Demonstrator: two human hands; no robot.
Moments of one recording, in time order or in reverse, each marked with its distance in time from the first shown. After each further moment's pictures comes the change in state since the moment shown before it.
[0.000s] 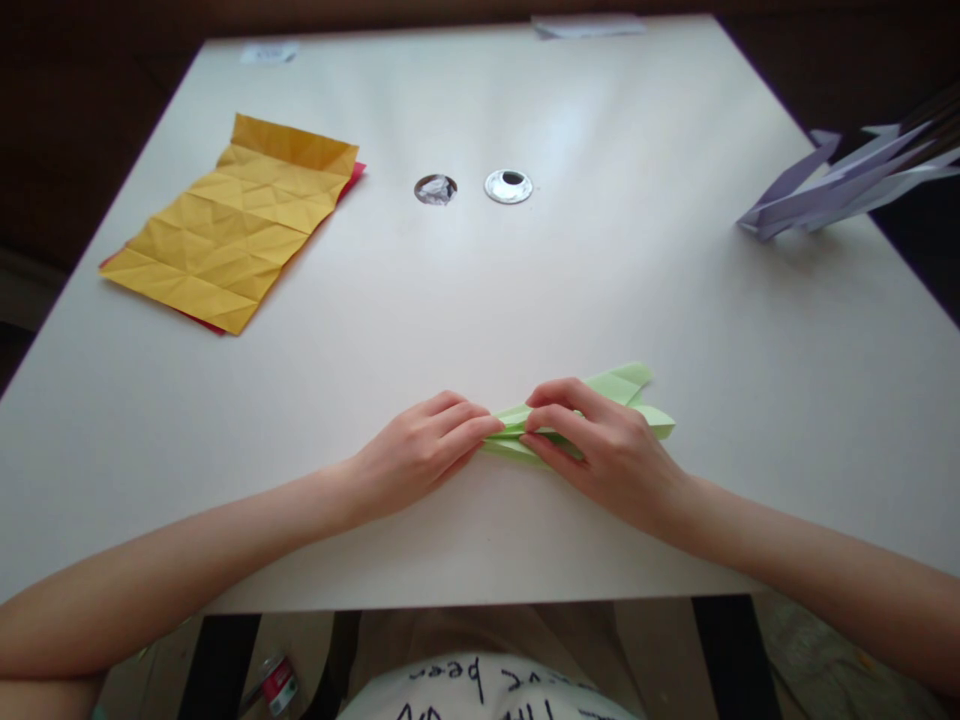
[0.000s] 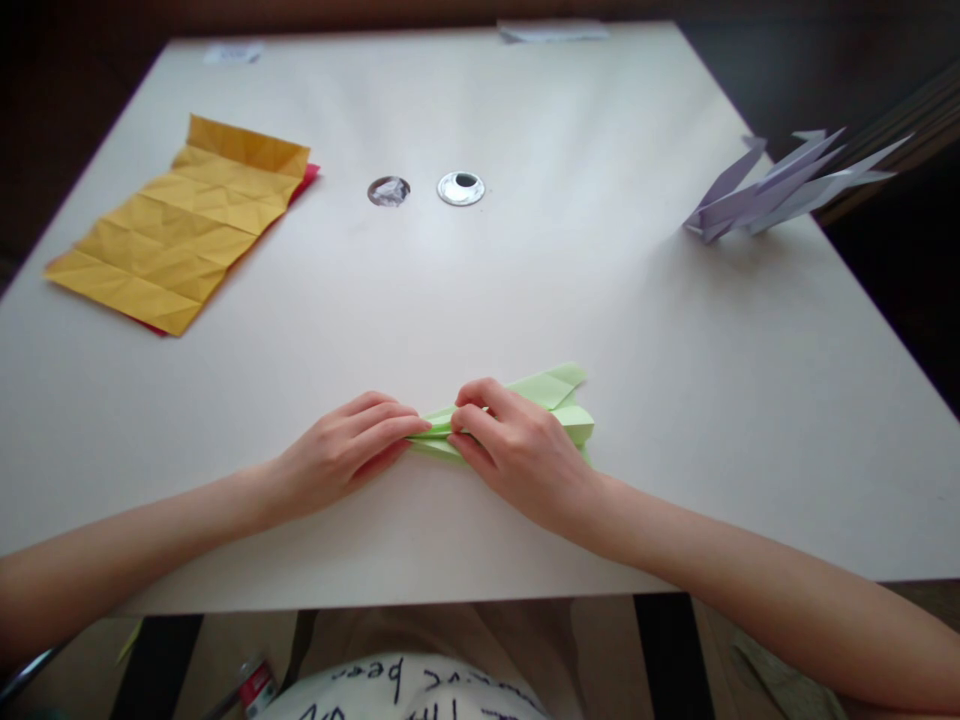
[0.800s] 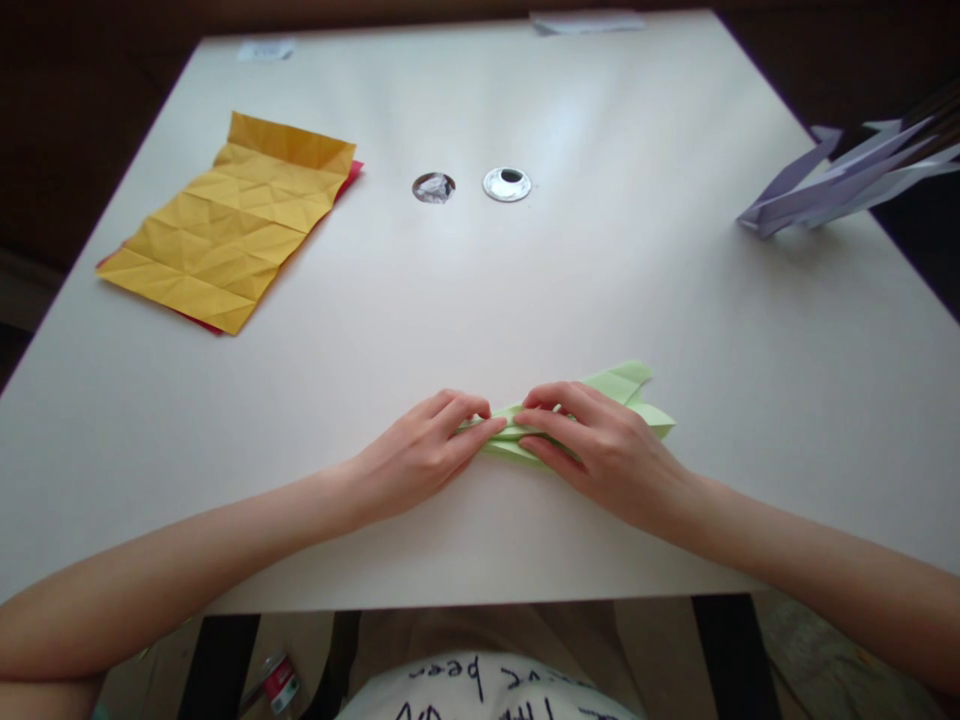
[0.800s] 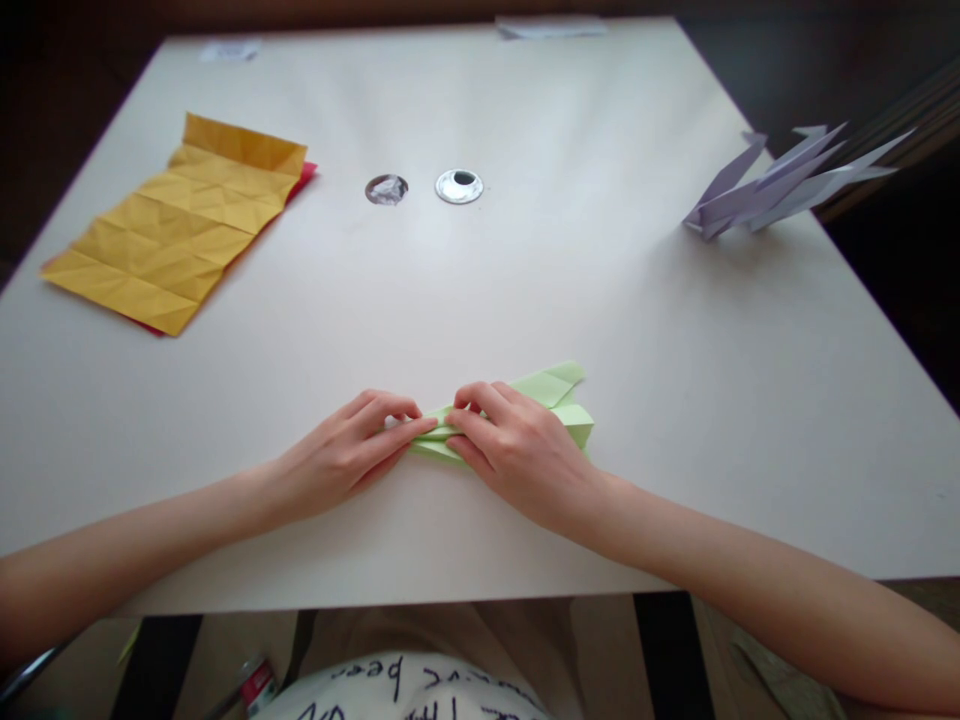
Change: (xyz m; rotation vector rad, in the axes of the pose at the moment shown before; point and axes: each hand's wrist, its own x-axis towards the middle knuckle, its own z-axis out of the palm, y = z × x) left_hand 0.000 0.000 0.003 0.131 -0.022 0.021; right_hand 0.001 -0.001 -0.004 -0.063 -0.094 -0.045
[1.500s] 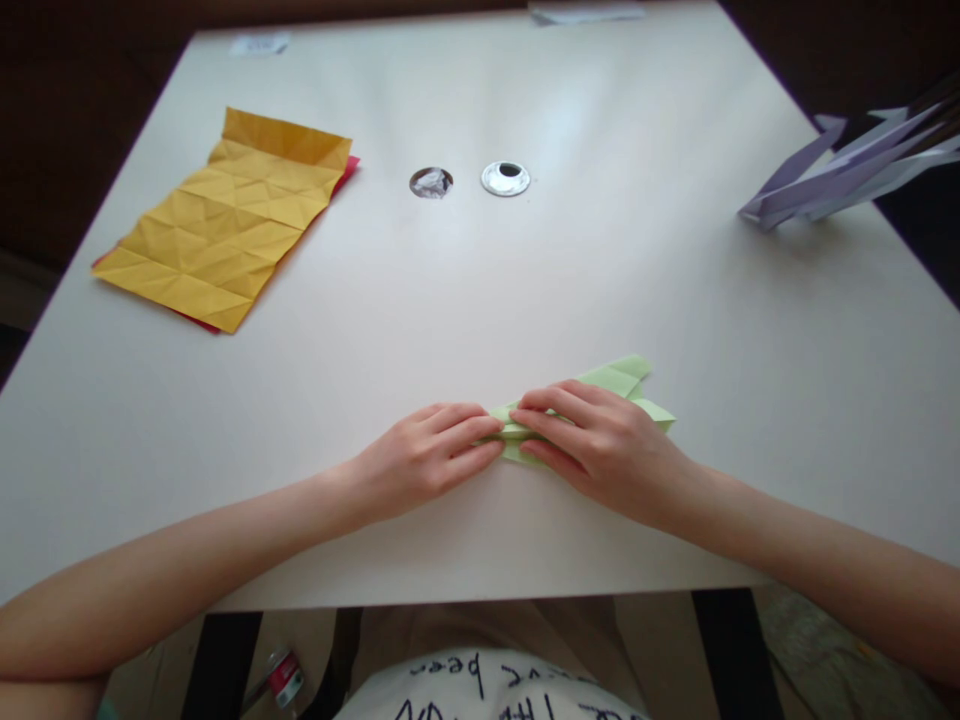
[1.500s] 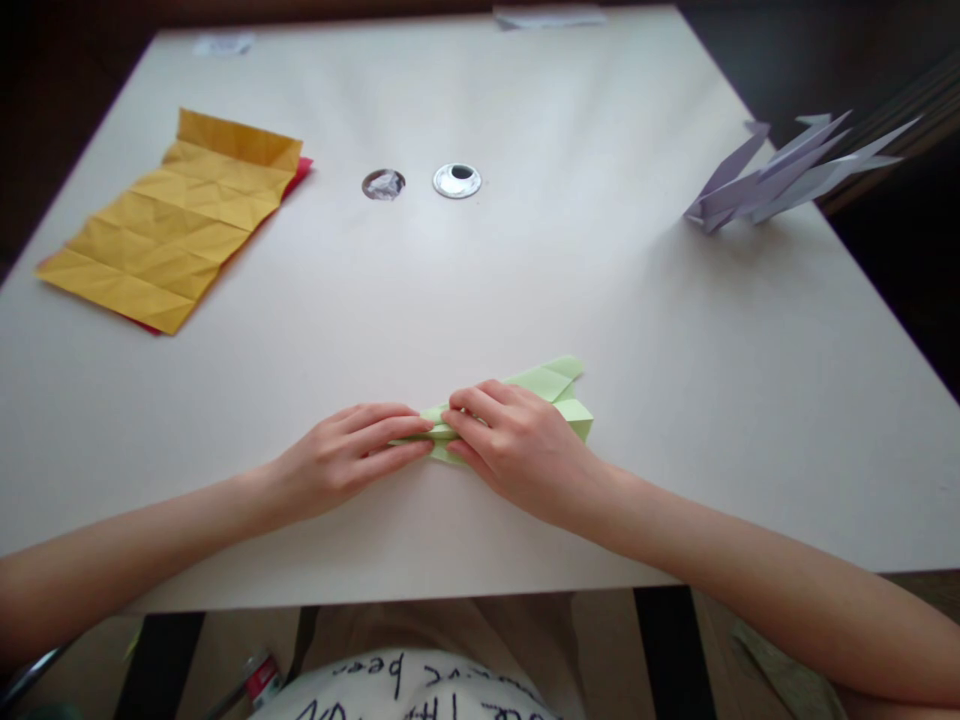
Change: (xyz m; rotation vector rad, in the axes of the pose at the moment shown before) left_hand -0.002 0.001 -0.004 0.120 0.068 0.204; right_hand 0.003 0.004 -0.002 -0.073 -0.015 -0.142
